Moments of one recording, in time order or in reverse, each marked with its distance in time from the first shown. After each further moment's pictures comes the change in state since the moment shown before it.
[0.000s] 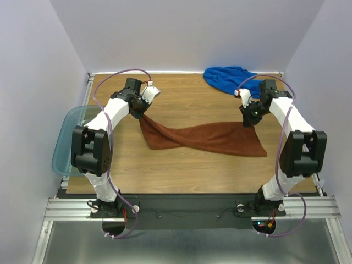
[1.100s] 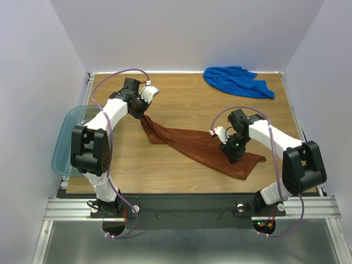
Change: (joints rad) left arm 0.016 0.002 -0.006 0.016 0.055 -0.043; right arm 0.377 -0.218 -0.398 -0.058 0.091 0.040
